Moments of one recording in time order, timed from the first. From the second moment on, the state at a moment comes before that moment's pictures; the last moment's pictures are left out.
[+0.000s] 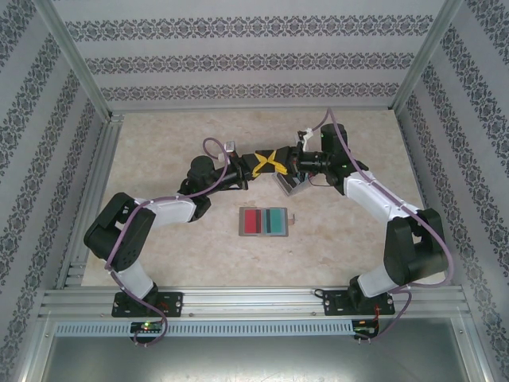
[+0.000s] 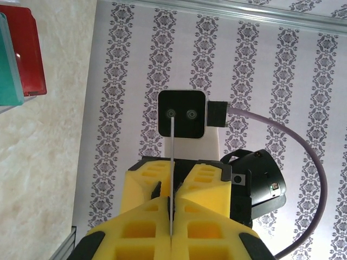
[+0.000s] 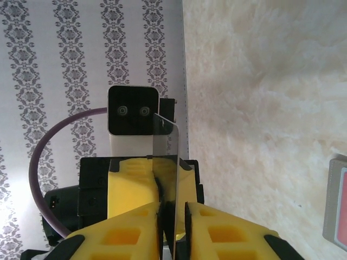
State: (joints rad) left arm -0.53 1.69 0.82 0.94 0.53 -1.72; right arm 0.28 1.51 1.03 -0.03 -0.95 1.12
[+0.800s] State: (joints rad) left arm -0.53 1.69 0.82 0.96 0.53 -1.73; right arm 0.24 1.49 1.03 -0.07 -0.93 1.09
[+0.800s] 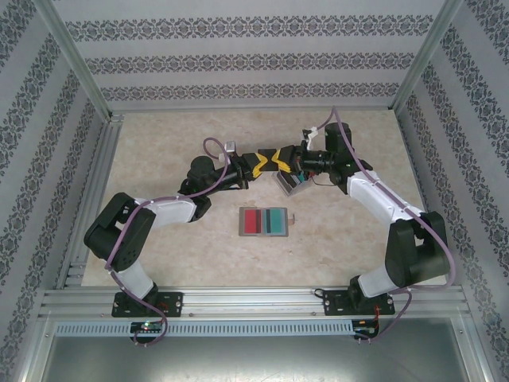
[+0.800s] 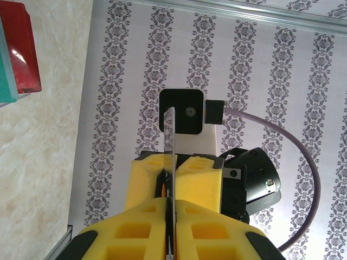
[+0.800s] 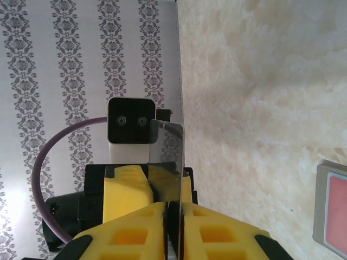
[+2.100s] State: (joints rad) left arm -0.53 1.40 0.84 -0.19 0.30 -1.00; right arm 0.41 1.24 0.84 -0.46 -0.31 0.77
